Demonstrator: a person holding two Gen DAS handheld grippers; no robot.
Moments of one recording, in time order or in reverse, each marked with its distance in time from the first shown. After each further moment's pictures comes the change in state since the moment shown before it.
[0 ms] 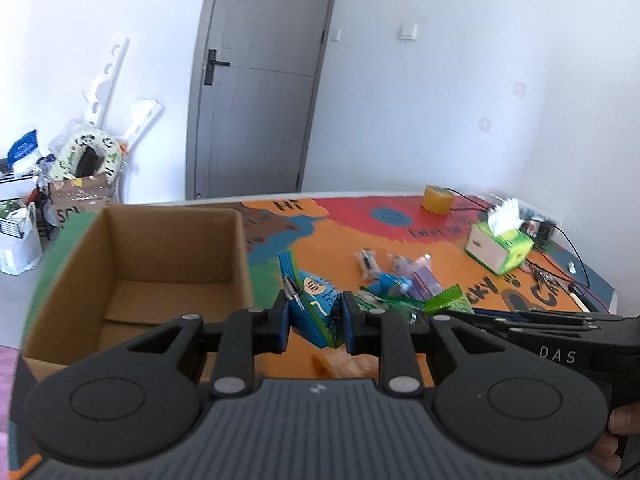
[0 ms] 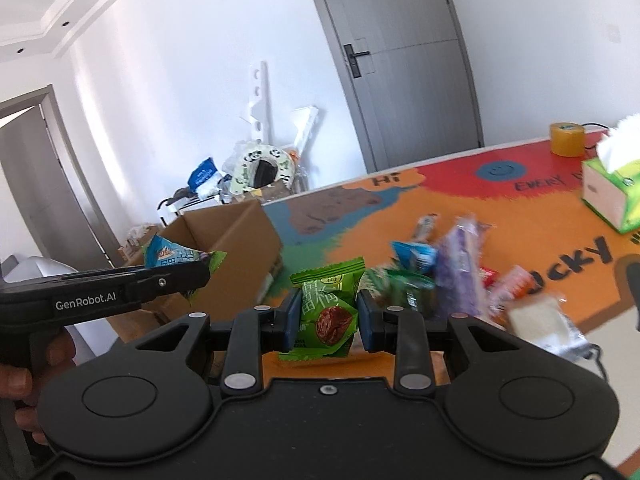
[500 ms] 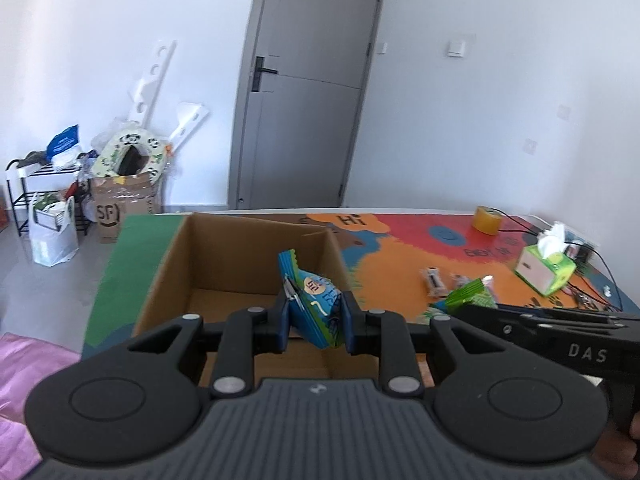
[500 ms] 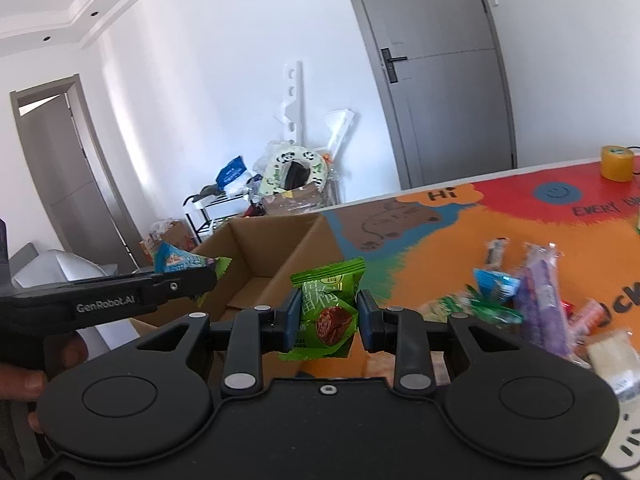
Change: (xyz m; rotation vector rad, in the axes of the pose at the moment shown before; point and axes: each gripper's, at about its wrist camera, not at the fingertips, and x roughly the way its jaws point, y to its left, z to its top) left arm -0.009 0.055 0.006 -0.058 -0.024 0.107; right arm 0.032 0.052 0.017 -0.058 -0.006 0.063
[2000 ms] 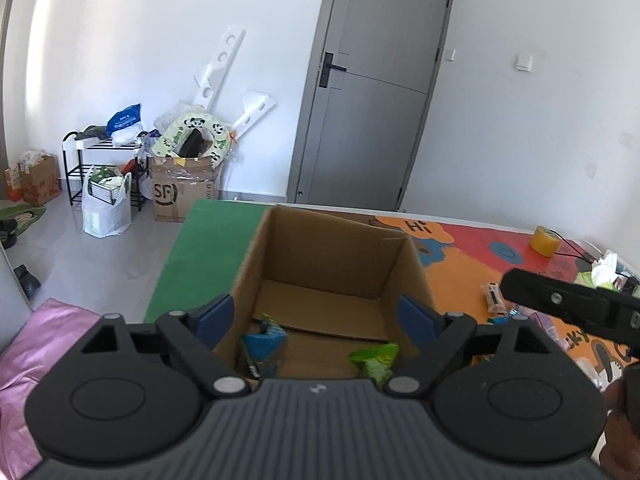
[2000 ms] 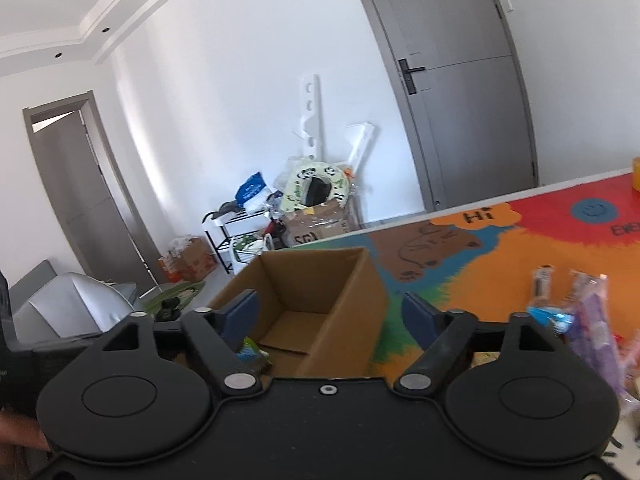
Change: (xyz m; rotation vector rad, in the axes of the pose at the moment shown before) left arm -0.008 0.023 0.007 -0.105 0.011 0.158; right arm 0.013 0.017 0.018 0.026 -0.043 0.040
